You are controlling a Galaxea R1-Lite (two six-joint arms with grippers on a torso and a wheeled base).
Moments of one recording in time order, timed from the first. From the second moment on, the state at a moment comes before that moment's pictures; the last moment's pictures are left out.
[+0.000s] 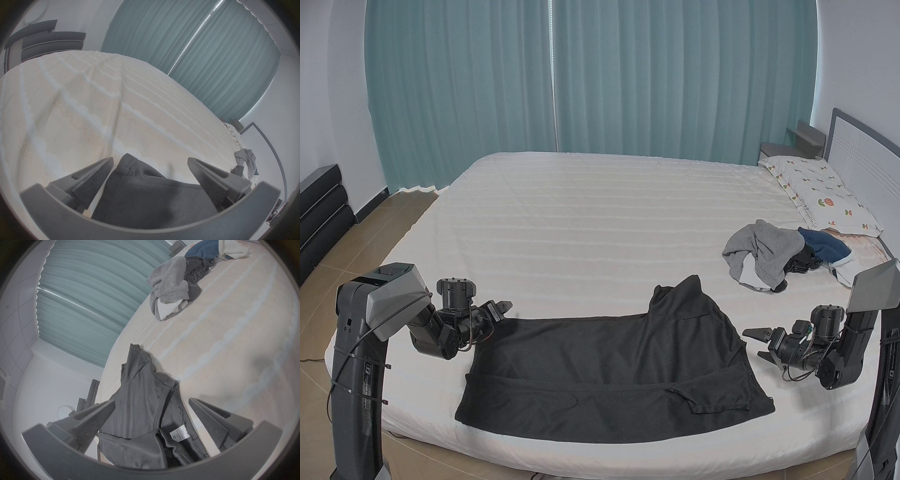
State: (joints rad) left arm -0.06 2.59 -1.18 -0.85 -0.07 -0.59; right arm -0.11 2.42 -0.52 -1.35 0.55 0.69
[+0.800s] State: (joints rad) left arm -0.04 2.58 -1.17 -0.85 -0.05 -0.67; right arm -0.11 2.42 -0.52 -1.35 0.55 0.69
